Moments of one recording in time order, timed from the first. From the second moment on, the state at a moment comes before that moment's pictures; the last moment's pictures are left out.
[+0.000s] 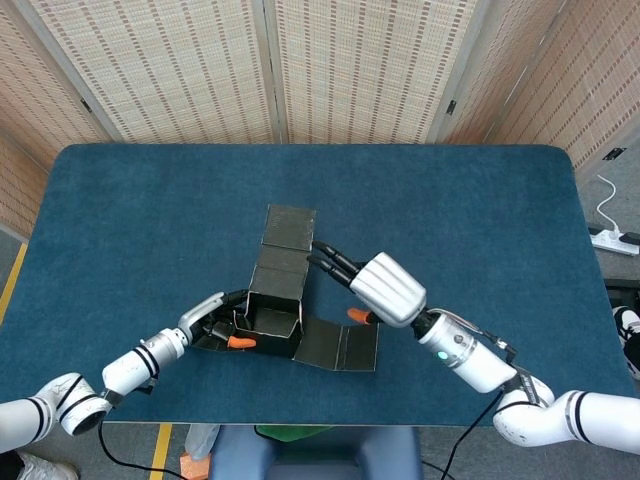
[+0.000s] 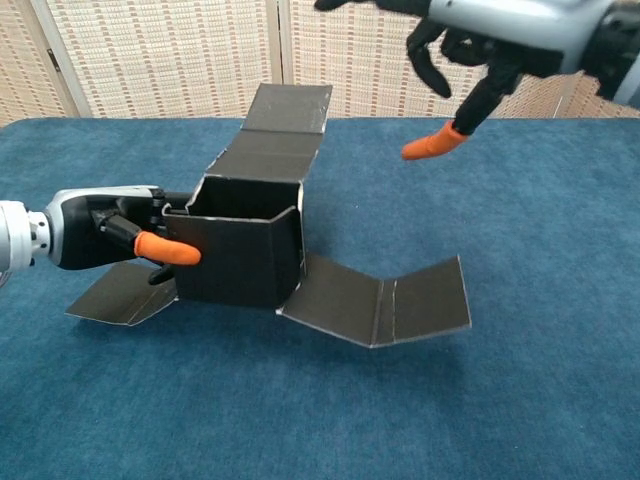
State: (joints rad) left arm -0.82 -1.38 0.05 -1.34 1.60 0.80 -1.54; right arm 0.81 -1.26 0.07 -1.68 -1.57 1.20 -0.08
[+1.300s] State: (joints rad) left arm -0.93 -1.30 0.17 -1.19 1.75 1.11 -2.71; right arm 0.67 -1.43 0.19 -1.53 -1.64 1.43 0.16
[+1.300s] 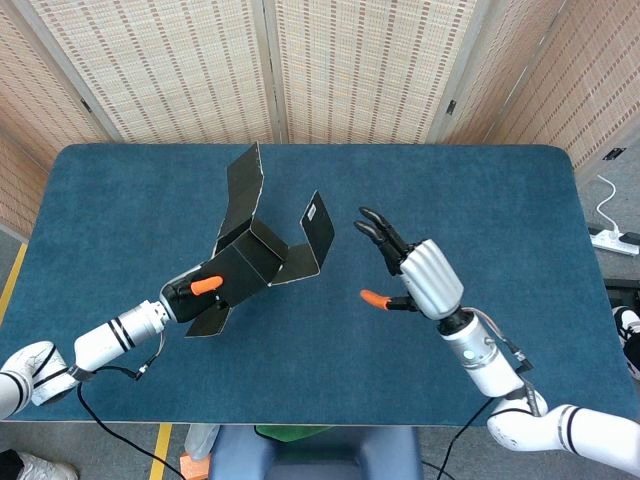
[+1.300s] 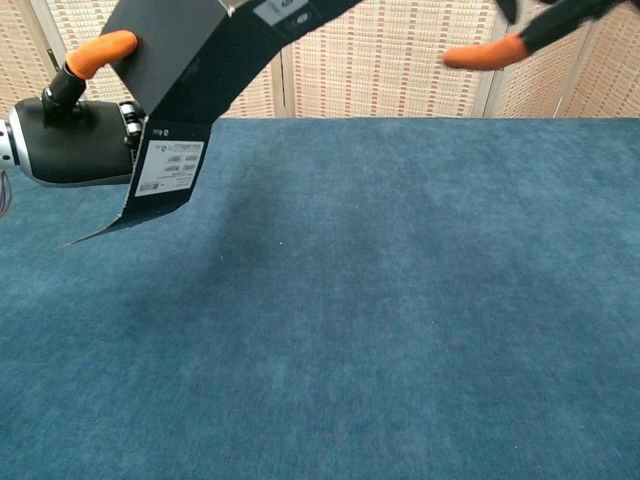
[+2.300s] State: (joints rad) left arm -0.92 -1.35 0.23 -1.14 1.76 1.12 -2.50; right arm 0.82 -1.53 0.29 -1.51 -1.60 1.32 -0.01
